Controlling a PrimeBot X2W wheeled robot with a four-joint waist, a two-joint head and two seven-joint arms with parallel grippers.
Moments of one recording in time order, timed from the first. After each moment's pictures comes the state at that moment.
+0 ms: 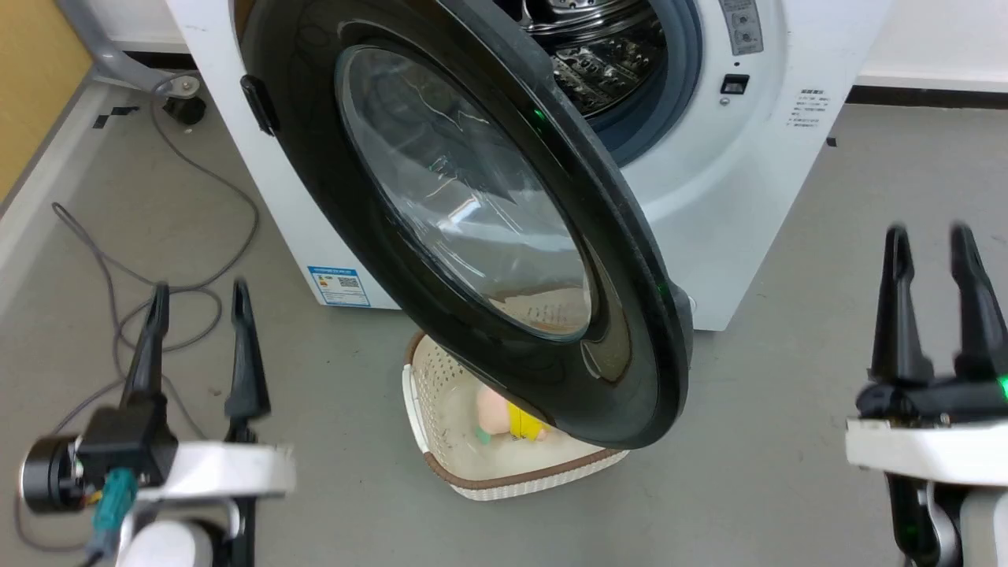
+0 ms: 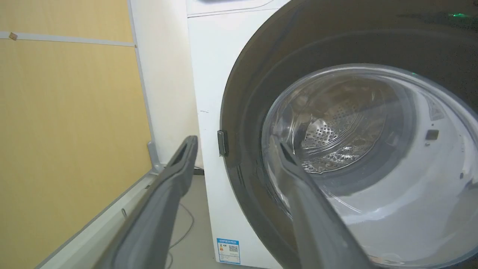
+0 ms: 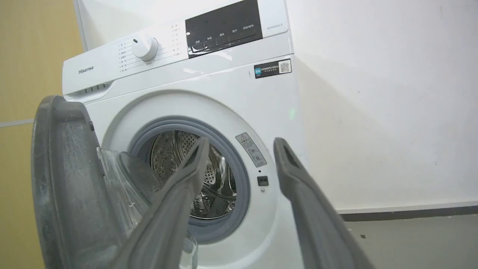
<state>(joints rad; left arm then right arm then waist) -0.13 0.30 -0.13 -0.06 -0.27 0.22 -0.26 -0.14 -0.05 -0.09 -0.14 0.27 0.13 -0.26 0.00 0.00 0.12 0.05</state>
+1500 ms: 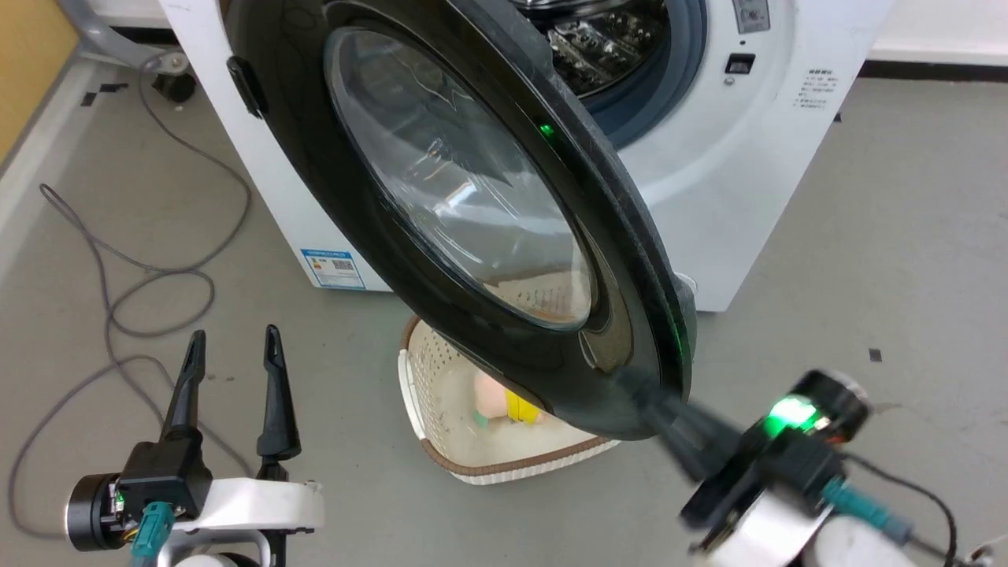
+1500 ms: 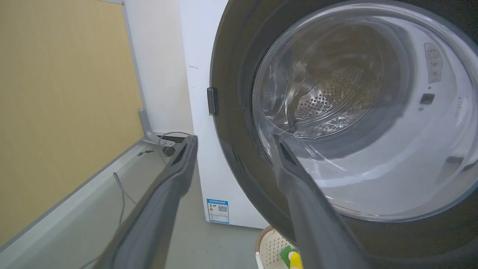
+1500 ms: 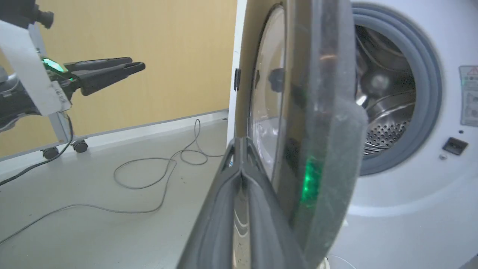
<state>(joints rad) -0.04 0.11 0.01 -0.03 -0.12 0.09 -0.26 -0.25 -0.36 0.58 -0.02 0.21 0.13 -0.26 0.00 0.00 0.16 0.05</state>
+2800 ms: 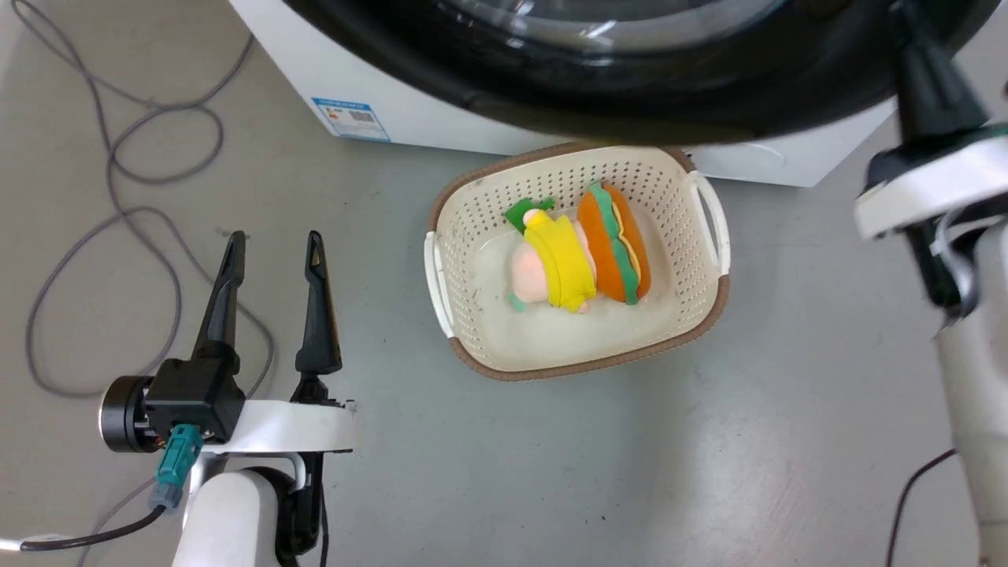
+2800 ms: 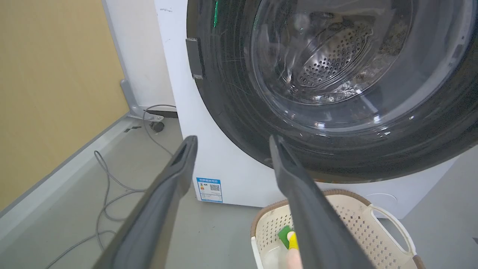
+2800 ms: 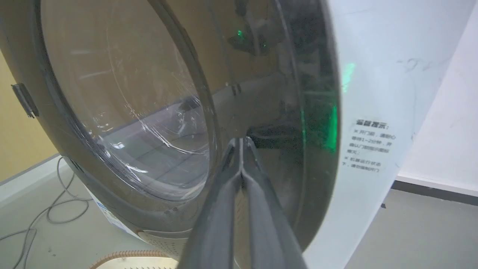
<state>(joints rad) -0.22 0.05 -0.03 -0.01 -0.10 0.04 -0.26 -0.80 -0.23 0.03 0.50 0.17 0.13 -0.26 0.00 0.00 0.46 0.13</state>
